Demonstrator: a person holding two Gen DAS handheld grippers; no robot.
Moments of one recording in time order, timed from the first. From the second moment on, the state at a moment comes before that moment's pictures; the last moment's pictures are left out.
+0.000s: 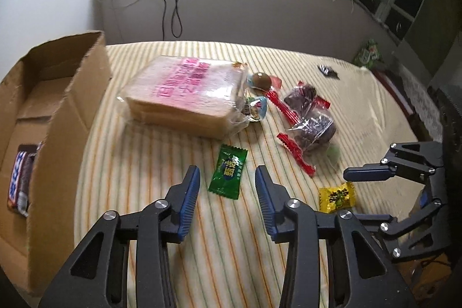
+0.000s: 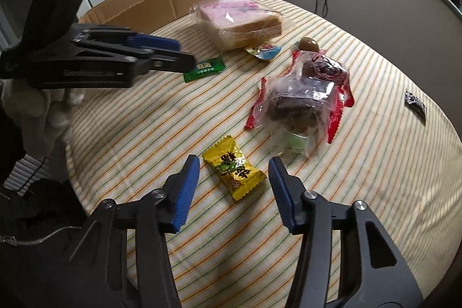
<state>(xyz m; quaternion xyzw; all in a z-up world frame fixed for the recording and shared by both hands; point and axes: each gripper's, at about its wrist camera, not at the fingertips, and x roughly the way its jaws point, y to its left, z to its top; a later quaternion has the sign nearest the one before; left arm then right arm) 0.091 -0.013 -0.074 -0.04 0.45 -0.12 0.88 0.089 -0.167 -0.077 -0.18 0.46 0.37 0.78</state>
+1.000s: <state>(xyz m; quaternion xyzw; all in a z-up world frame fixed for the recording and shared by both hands) 0.089 -0.016 -0.078 0.00 0.45 -0.12 0.89 0.095 -0.151 -0.082 -0.21 0.47 0.37 0.77</state>
